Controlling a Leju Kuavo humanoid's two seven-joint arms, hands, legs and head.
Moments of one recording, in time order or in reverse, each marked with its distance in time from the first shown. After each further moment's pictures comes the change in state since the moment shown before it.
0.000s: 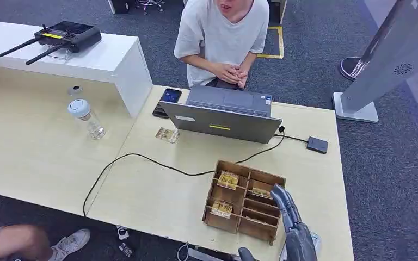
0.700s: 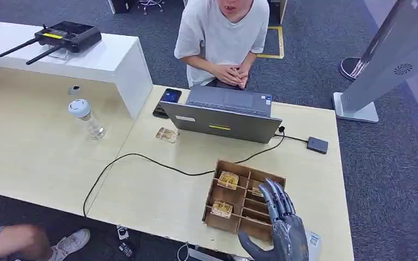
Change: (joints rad) left arm -0.004 -0.003 -0.002 0.000 -0.034 -0.024 0.017; right arm -0.060 0.057 -0.002 0.107 0.260 0.018 0.100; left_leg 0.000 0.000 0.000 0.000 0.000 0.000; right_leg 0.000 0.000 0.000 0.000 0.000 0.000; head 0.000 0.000
